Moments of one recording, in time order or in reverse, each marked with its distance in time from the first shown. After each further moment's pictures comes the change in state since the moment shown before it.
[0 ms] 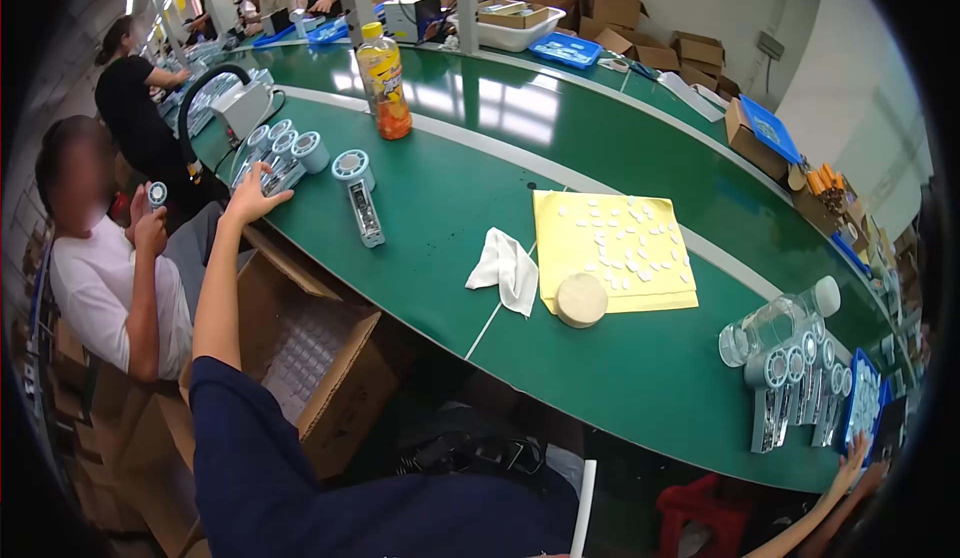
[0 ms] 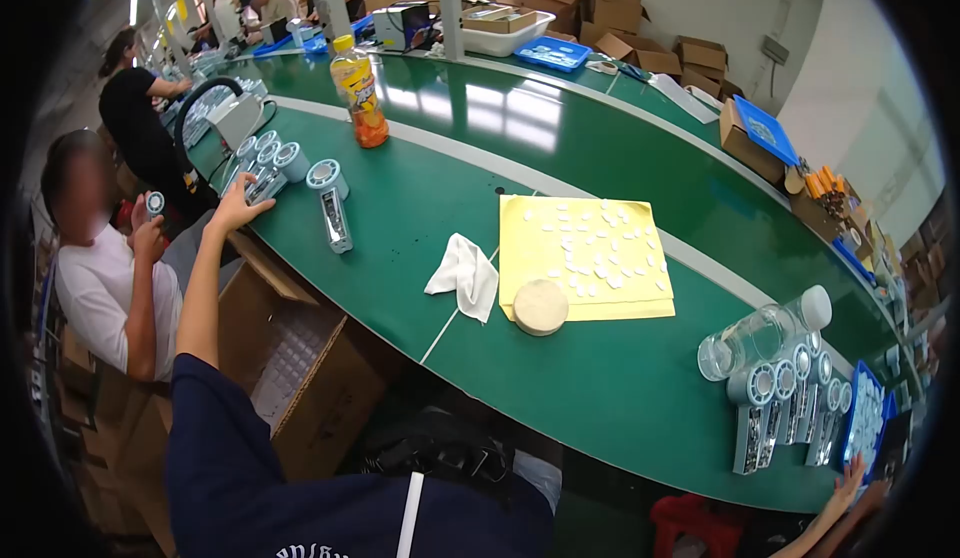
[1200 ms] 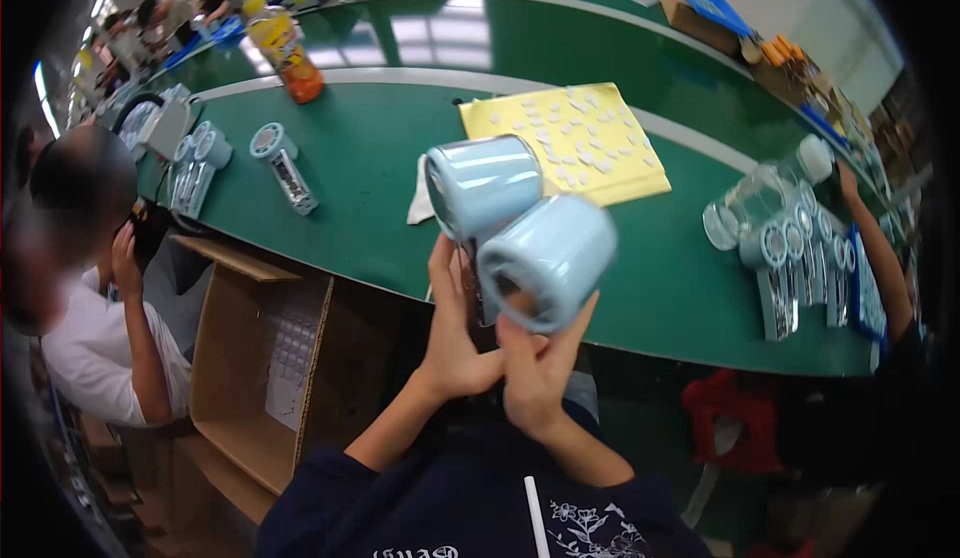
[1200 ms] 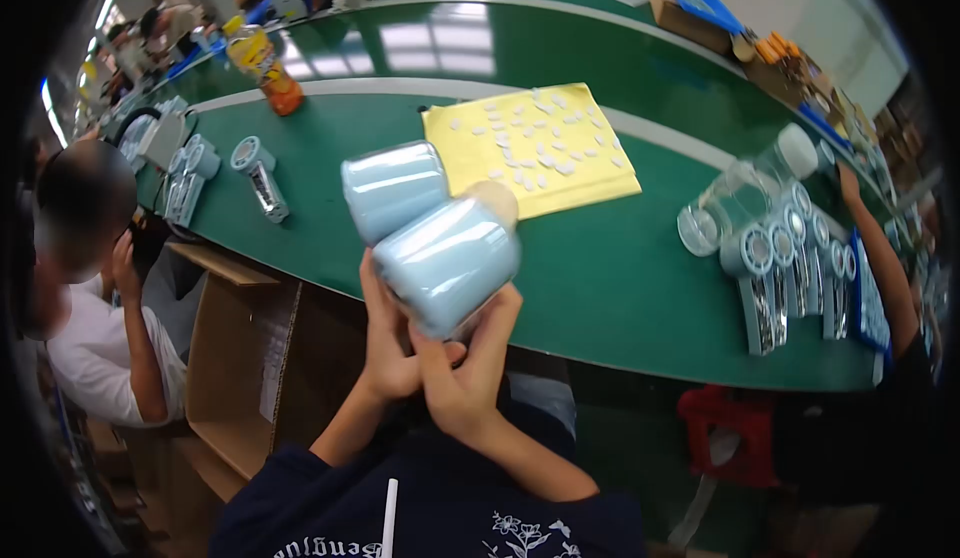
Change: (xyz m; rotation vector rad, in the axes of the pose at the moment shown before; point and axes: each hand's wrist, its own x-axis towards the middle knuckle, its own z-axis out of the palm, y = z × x) left_hand -0.270 0.364 -0.006 -1.657 -0.393 0.284; right_hand -0.388 -0.451 0.289 1.125 -0.653 0.278
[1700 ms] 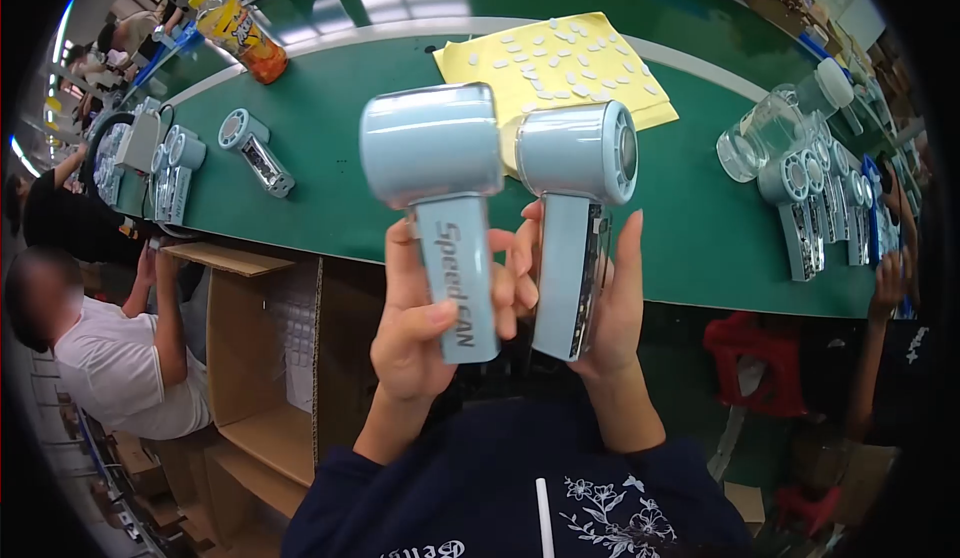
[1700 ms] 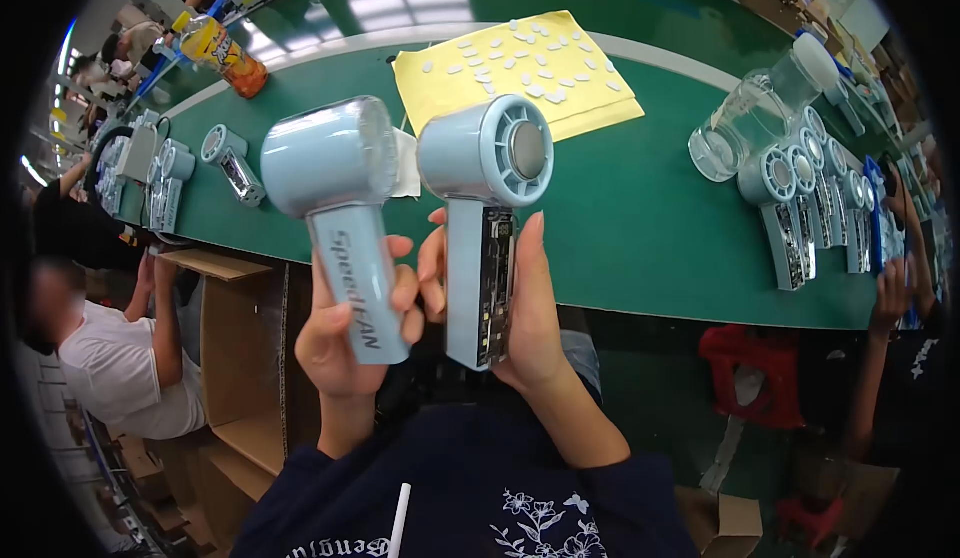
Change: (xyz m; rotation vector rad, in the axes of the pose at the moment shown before) left_hand -0.003 0.038 -0.012 -0.652 -0.015 -0.189; right_hand 0.029 -0.018 -0.024 0.783 -0.310 0.466
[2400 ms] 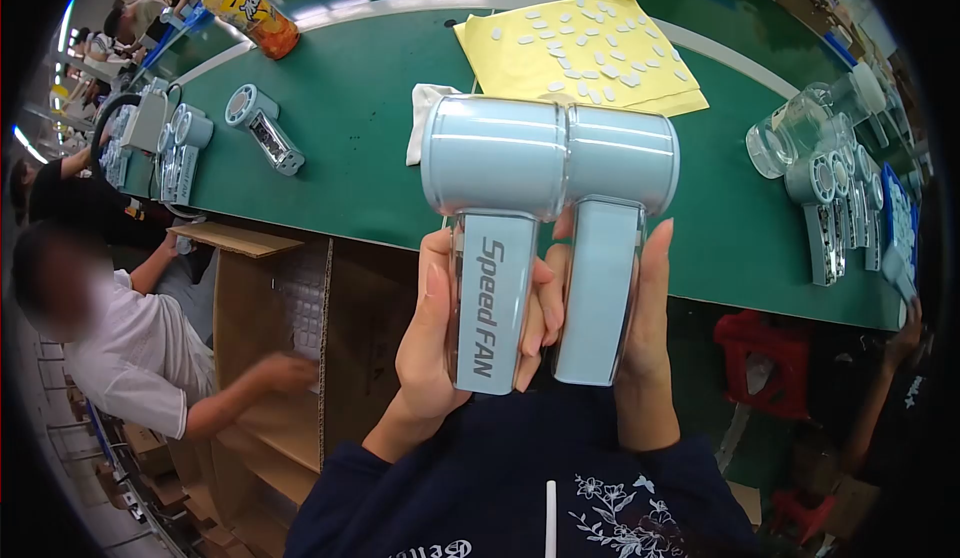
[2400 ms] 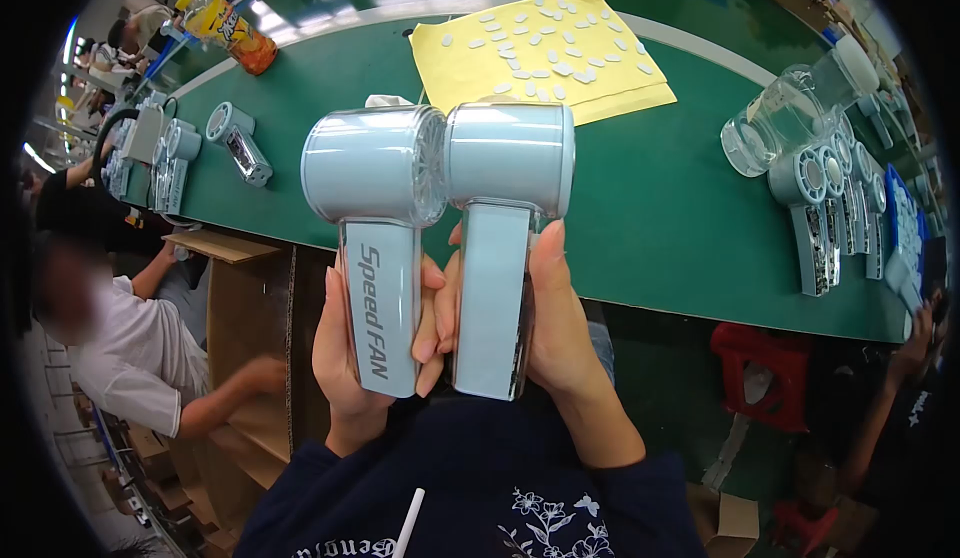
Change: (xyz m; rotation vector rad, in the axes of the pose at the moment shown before) left_hand -0.009 0.002 0.010 0.116 -0.029 -0.140; right_hand -0.008 -0.001 -0.005 -0.177 -0.014 0.043
